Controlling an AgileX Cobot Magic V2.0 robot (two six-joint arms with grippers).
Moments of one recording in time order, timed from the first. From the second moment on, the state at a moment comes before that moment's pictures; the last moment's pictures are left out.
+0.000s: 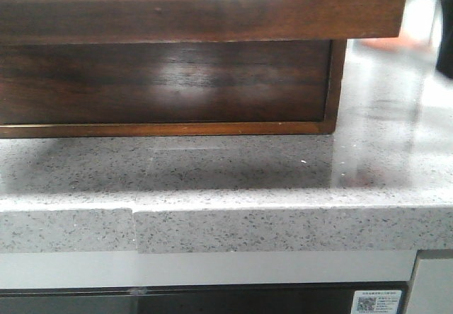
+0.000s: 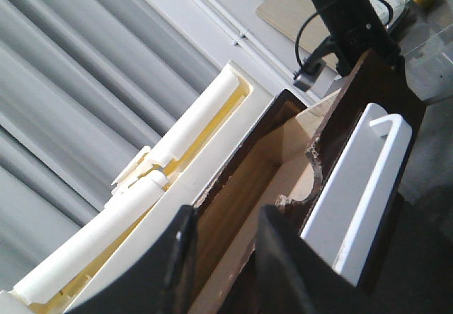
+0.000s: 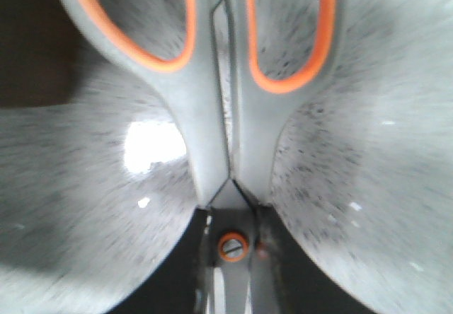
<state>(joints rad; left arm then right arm) -0.85 0.25 -0.36 0.86 0.00 0.00 0.15 1.42 -1.25 0.06 1.11 -0.04</state>
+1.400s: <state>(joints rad) -0.85 0.25 -0.35 0.86 0.01 0.00 0.70 1.19 -1.26 0.11 0.66 -0.59</state>
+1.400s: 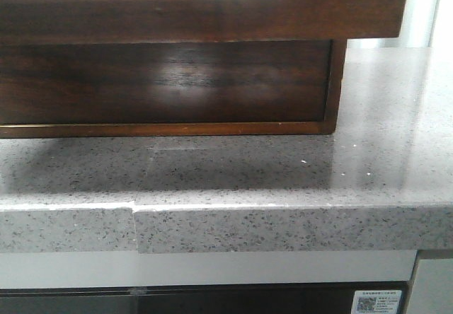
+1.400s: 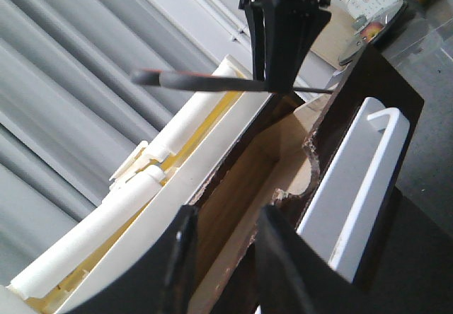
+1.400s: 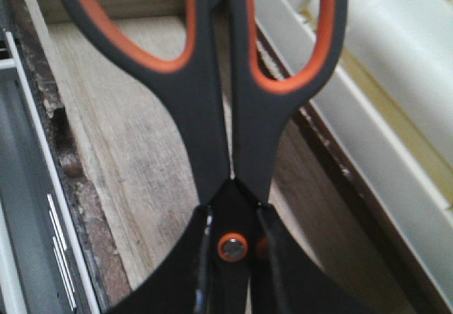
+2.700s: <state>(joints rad) -0.85 0.25 -0.35 0.80 0.01 0.00 0.71 1.31 -1.27 0.02 0.64 -0.59</state>
